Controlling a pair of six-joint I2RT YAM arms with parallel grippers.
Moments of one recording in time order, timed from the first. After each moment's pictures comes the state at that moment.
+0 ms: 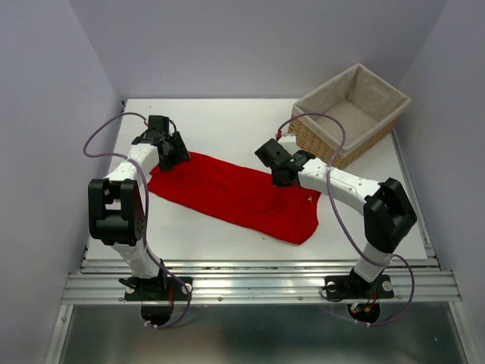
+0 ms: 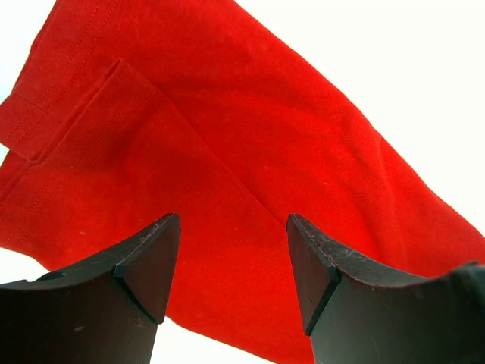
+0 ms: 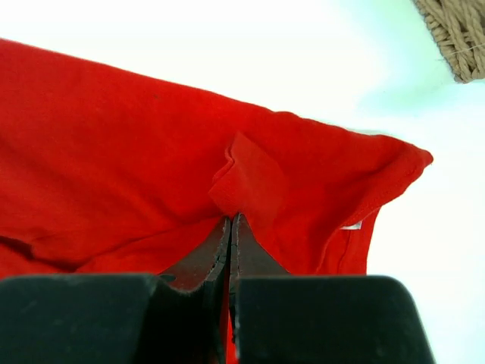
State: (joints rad) left arm -0.06 1.70 1.22 -0.49 0.03 -0.47; right arm 0.75 1.75 1.35 -0.73 0.57 0.65
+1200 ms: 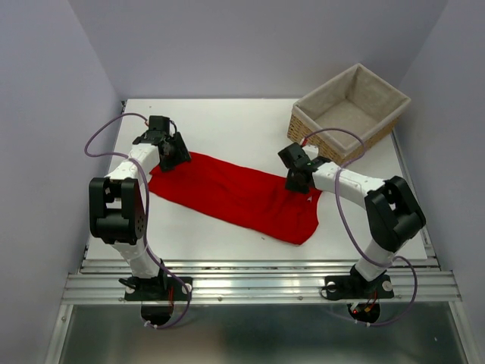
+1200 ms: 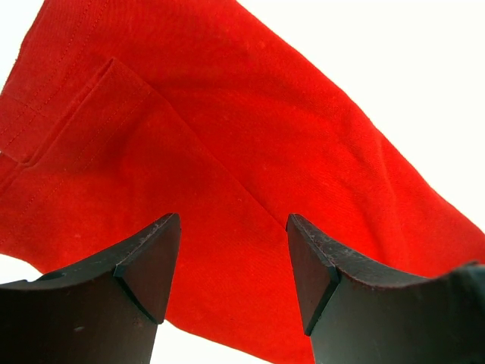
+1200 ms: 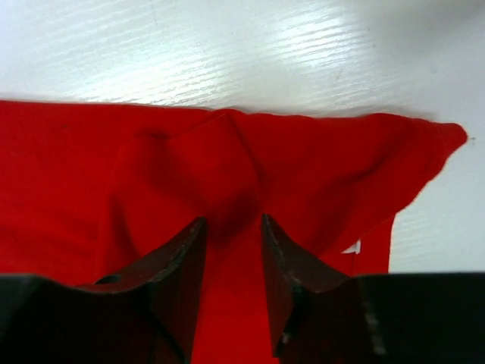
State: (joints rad) left arm -0.07 1.71 1.22 -0.48 0.04 -0.47; right arm 0.58 1.68 1.11 -0.54 0.39 0.79
